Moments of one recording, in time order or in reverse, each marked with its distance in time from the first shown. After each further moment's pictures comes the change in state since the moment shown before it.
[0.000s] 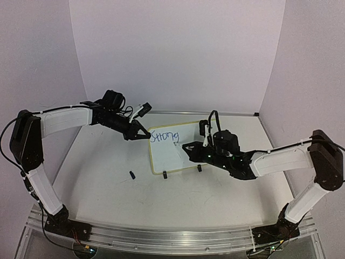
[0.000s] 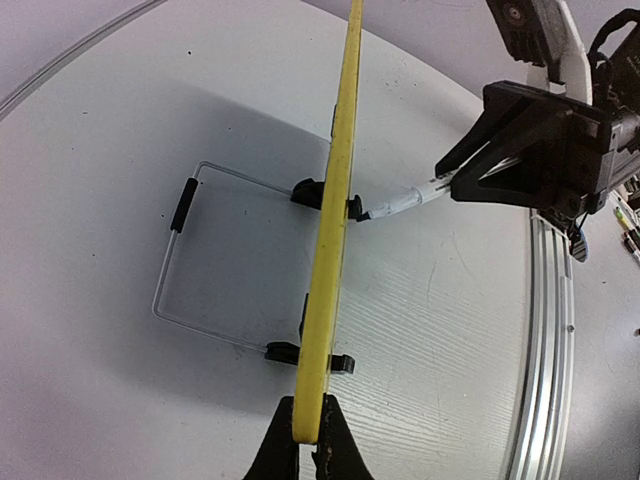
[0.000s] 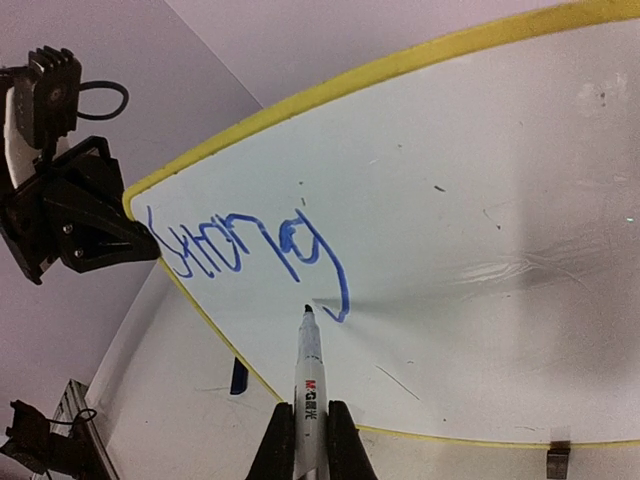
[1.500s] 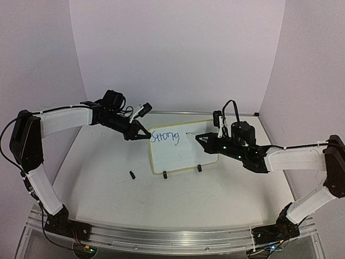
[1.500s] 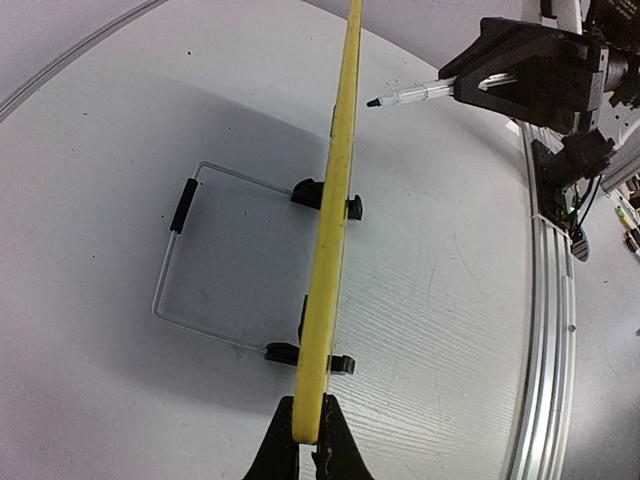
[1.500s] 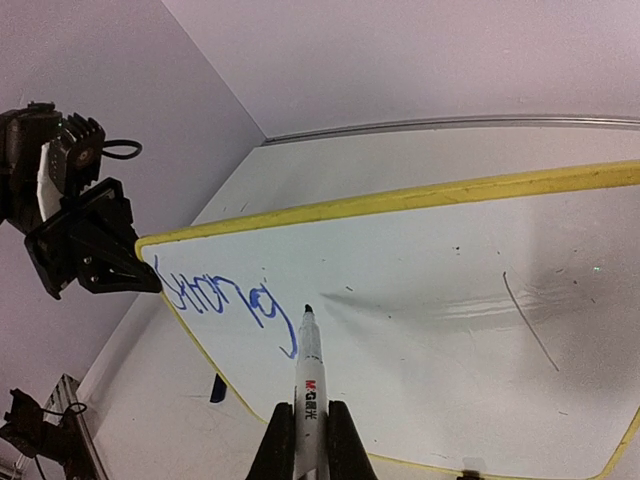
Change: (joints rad) left arm -0.005 -0.002 0.000 0.000 -0.008 0.001; right arm -0.151 -0.144 -0.044 -0.053 -0.141 -0.129
